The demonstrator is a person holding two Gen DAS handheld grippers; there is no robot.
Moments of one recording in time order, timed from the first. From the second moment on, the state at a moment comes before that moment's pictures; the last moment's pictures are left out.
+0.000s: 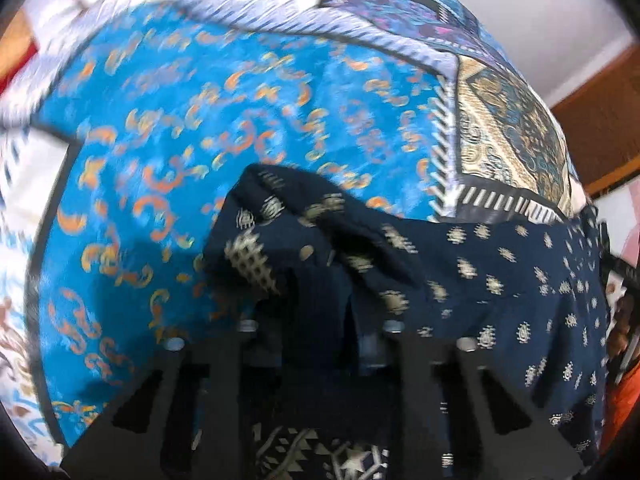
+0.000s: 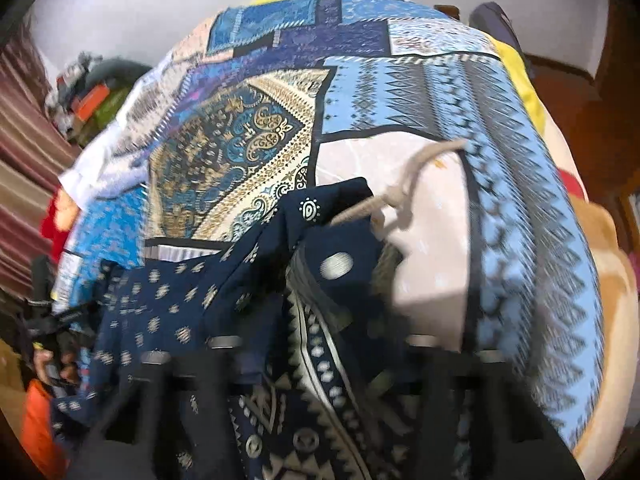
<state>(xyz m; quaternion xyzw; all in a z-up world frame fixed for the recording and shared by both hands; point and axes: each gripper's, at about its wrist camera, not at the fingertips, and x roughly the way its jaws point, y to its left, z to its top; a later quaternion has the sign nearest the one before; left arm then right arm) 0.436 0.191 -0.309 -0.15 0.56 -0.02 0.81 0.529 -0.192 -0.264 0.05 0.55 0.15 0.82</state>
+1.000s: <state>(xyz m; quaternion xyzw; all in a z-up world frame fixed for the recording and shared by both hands) 0.514 0.255 -0.273 -0.04 0.52 0.11 0.85 0.620 -0.127 -0.248 -0.17 0.45 0.05 0.88</state>
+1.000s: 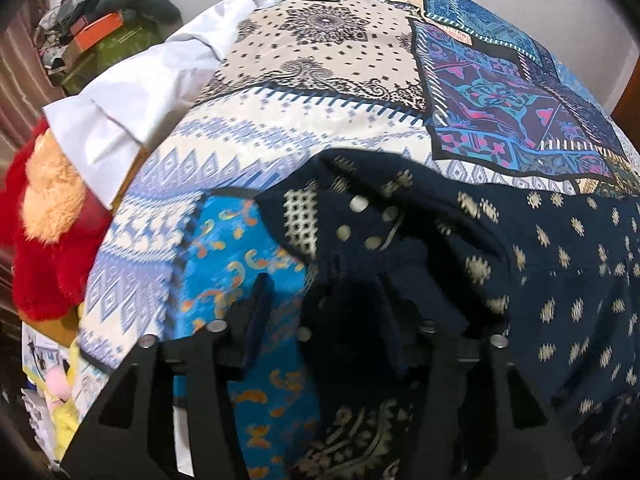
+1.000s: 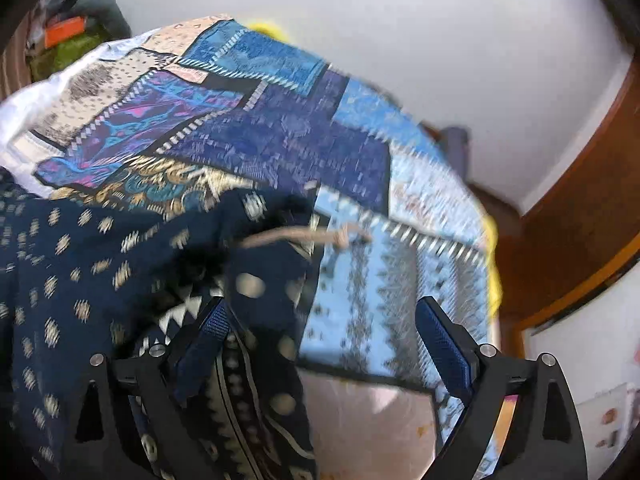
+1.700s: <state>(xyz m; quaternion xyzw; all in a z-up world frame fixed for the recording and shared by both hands) 0.351 0.189 -0.119 -0.02 0.41 0.05 0.91 0.428 -0.143 -0.100 -0.08 0.40 0.14 0.90</state>
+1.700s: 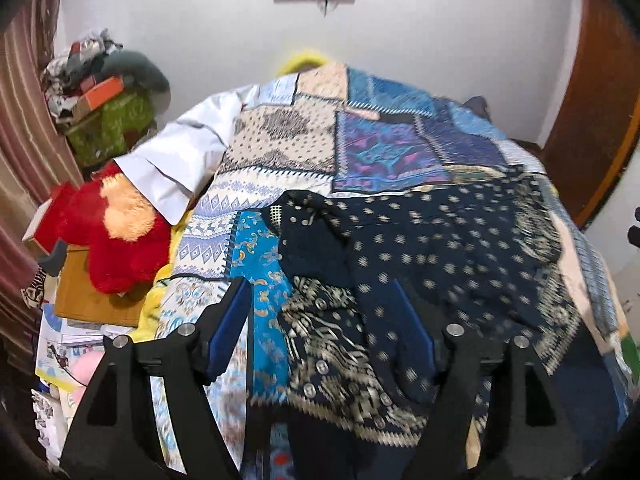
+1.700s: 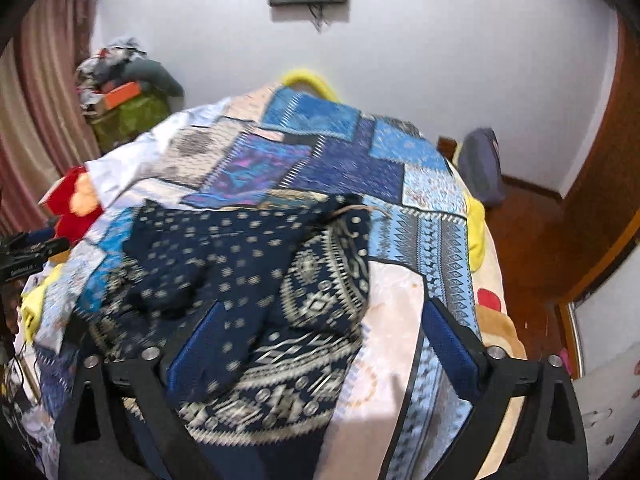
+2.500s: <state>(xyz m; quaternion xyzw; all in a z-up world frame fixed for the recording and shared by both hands) 0.183 0.192 -0.298 -0.15 0.59 0.04 0.79 0.244 -0.172 -0.202 0.01 0.54 0.20 0.82</state>
